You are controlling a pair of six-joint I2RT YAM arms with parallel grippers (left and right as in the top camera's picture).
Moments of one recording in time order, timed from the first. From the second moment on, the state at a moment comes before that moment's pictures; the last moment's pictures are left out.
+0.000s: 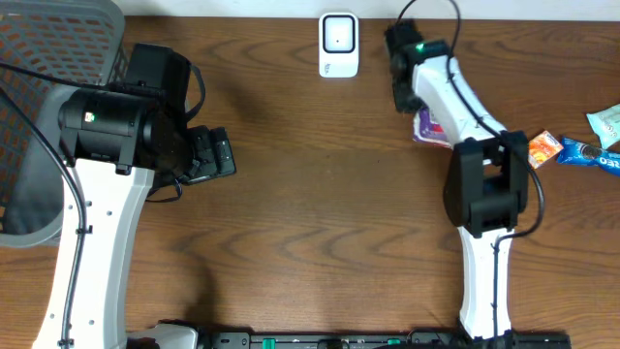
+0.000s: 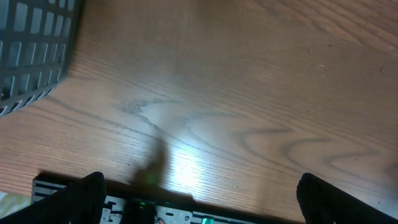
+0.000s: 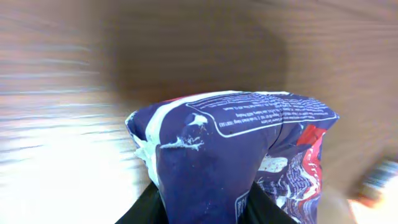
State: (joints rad) left arm -0.17 1.48 1.79 -1.67 -0.01 -0.43; right arm 0.22 2.36 2.07 -1.06 0.35 0.13
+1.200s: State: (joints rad) left arm -0.17 1.48 1.79 -1.67 -0.01 -0.43; right arm -0.10 2.26 1.78 -1.05 -0.76 0.21
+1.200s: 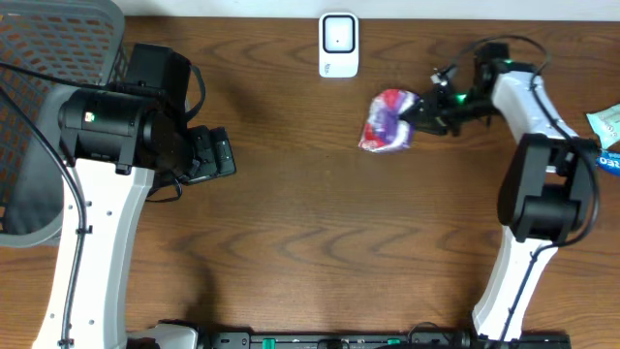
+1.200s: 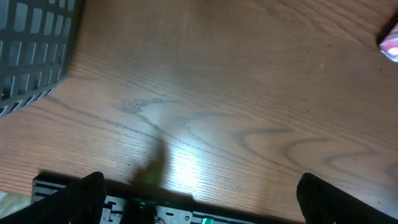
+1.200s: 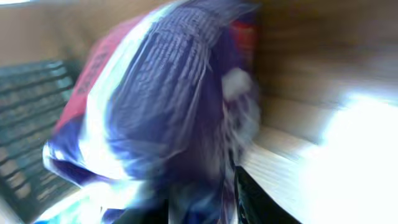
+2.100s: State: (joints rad) left arm -0.17 1.48 1.79 -1.67 -0.01 -0.43; right arm 0.13 2.14 1.91 -1.19 -0.09 0.25
